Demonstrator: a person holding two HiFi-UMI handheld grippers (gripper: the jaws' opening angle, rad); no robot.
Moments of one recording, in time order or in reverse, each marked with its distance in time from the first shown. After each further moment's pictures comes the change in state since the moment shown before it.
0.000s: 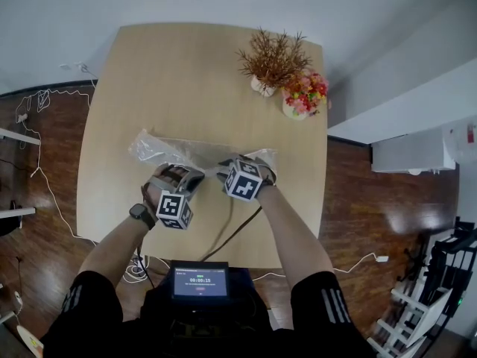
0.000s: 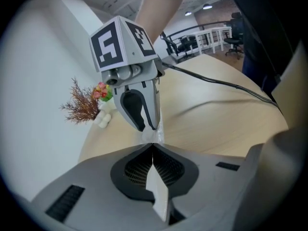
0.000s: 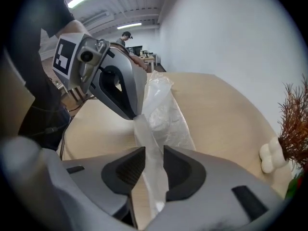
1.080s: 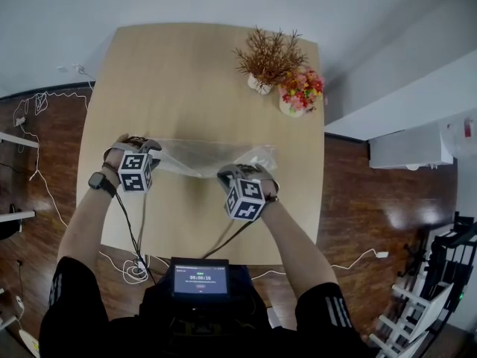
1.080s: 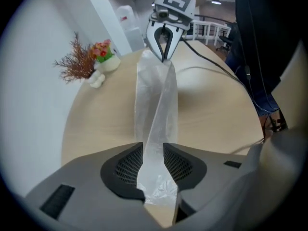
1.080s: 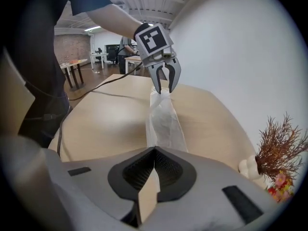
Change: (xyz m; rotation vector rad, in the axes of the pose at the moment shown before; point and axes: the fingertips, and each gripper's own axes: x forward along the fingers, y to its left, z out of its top) left arm -0.047 0.037 -0.143 -0.044 0.274 -0.330; right arm -0.037 0.026 0.016 -0.156 -0.043 -0.174
